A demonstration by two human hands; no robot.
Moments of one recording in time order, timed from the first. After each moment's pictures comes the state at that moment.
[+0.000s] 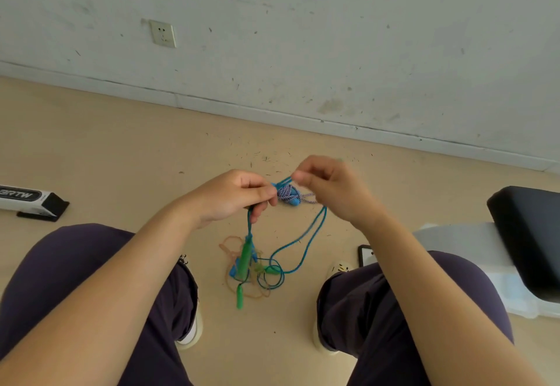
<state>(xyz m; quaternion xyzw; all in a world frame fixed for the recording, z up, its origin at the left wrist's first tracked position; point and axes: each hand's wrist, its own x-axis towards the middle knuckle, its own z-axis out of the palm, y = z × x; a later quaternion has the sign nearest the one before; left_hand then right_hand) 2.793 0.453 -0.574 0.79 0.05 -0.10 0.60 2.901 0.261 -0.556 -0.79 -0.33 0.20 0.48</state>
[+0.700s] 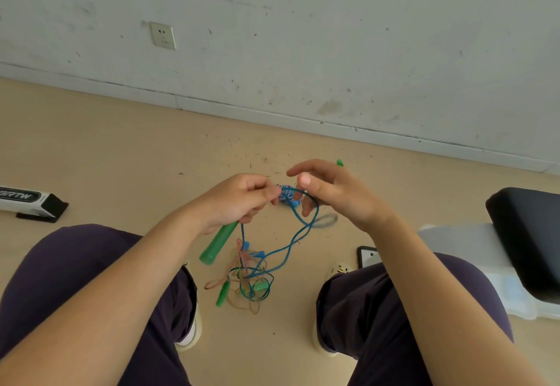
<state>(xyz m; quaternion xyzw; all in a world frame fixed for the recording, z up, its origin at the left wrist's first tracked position) 2.796 0.440 -0.579 0.74 0.09 -0.09 0.66 2.896 0.252 -0.544 -0.74 -0.30 0.32 0.52</state>
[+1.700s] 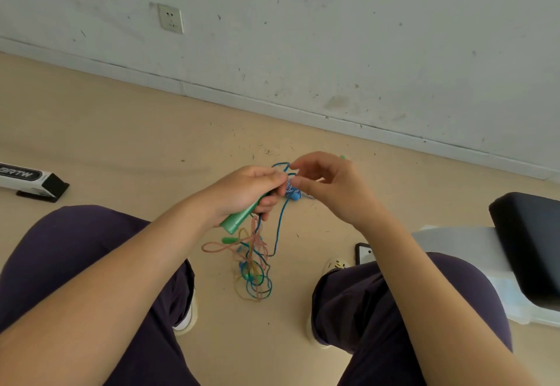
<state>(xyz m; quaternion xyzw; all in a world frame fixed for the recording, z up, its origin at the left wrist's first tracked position) 2.800 0.436 -0.591 0.68 0.06 -0.10 0.72 2.891 0.260 -0.557 -0.77 -0.34 0.18 0.50</state>
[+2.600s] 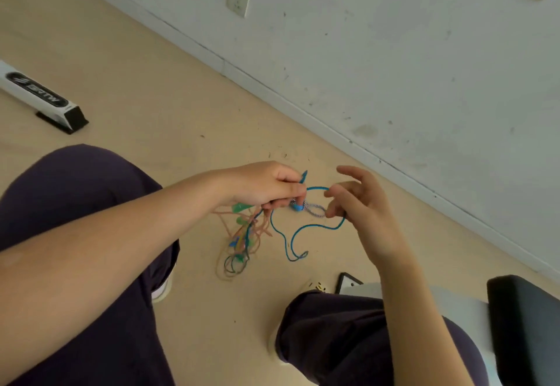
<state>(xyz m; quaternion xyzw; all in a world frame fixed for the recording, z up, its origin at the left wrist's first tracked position) 2.789 0.448 -0.584 0.77 0.05 -0.08 0.63 2.895 0.258 -0.555 -0.76 -0.26 0.26 0.54</state>
